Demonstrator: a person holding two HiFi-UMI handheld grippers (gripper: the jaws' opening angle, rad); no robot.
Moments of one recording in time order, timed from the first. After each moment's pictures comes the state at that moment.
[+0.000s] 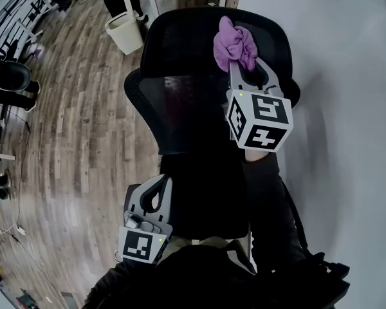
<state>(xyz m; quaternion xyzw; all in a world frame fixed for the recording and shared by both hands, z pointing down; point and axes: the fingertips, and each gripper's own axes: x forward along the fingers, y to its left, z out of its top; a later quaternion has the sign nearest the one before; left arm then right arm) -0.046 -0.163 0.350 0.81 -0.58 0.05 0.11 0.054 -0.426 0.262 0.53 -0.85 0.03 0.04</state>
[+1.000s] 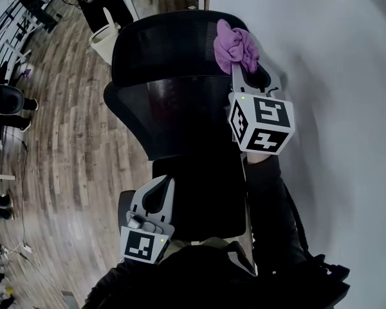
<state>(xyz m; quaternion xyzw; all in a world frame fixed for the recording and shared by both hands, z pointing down) 0.018 -0.171 0.343 0.84 -0.54 0.05 0.09 0.145 -0.417 0.250 0.57 -0.82 0.02 0.03</state>
